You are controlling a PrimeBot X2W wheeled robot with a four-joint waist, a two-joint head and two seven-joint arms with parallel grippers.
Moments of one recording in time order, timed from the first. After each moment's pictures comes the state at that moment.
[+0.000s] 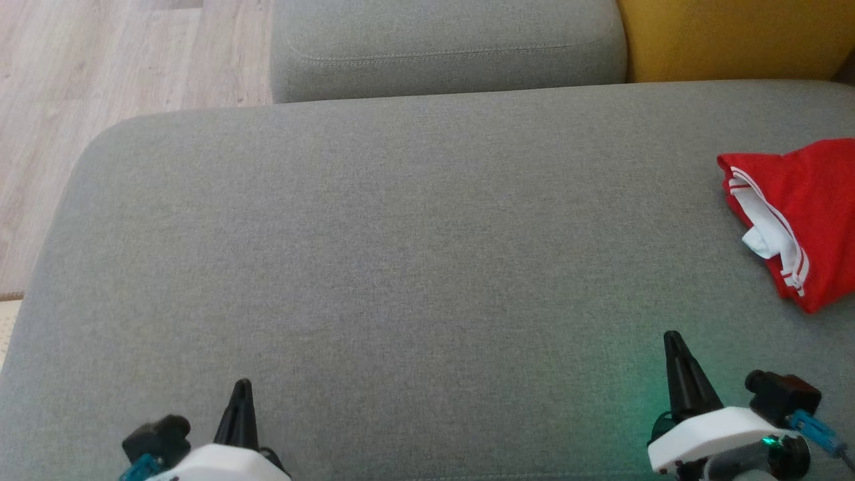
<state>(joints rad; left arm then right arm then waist) 0.13 0.06 -0.18 0.29 -0.50 0.08 -0.20 0.05 -0.05 0.04 0.33 0.37 0.13 -0.12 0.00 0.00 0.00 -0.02</state>
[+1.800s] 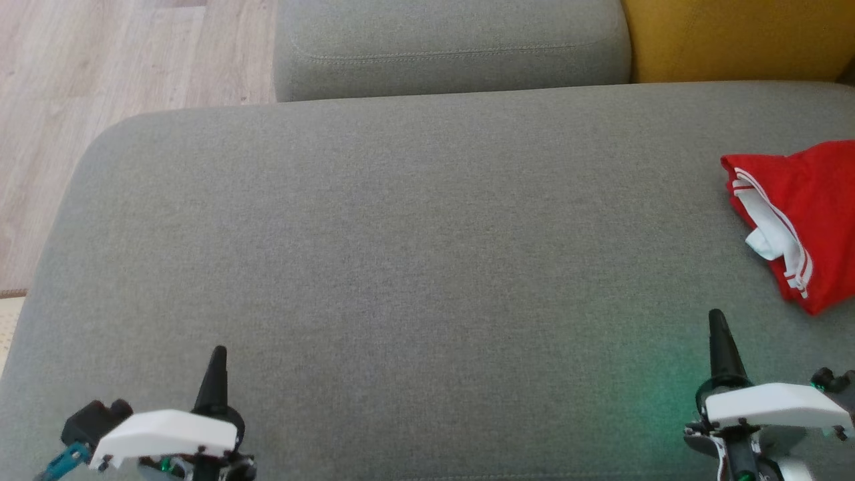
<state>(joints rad) 0.05 0.06 -0.08 0.29 -1.07 -0.02 -0.06 0.01 -0.05 -0.03 0.30 1.00 0.13 -0.02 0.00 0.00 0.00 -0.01</state>
